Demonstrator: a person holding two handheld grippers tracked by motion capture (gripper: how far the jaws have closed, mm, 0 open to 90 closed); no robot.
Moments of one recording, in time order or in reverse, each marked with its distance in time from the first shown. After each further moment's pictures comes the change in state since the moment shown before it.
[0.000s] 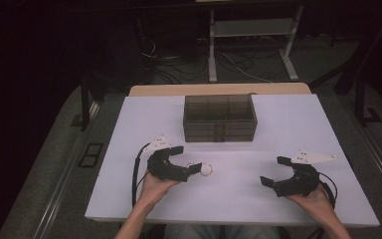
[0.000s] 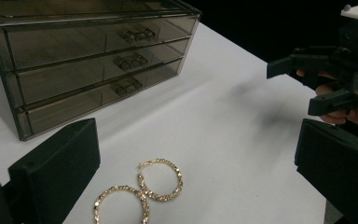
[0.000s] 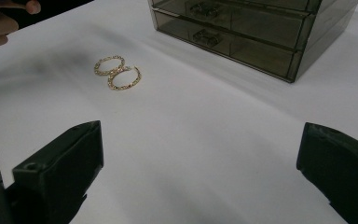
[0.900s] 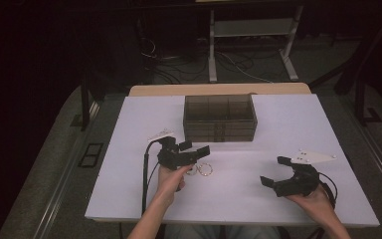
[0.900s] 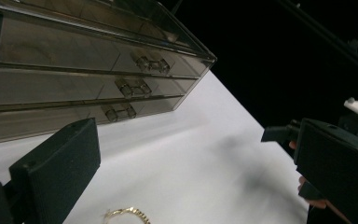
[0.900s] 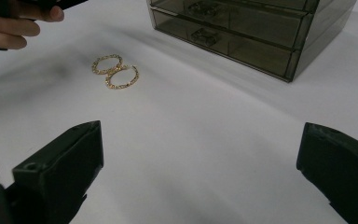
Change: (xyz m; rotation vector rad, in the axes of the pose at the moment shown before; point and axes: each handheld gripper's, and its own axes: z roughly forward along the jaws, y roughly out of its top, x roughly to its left) left arm 0.011 0.005 0.034 -0.143 -0.024 -0.320; right arm 0.000 0.000 0.000 0.002 -0.009 -0.004
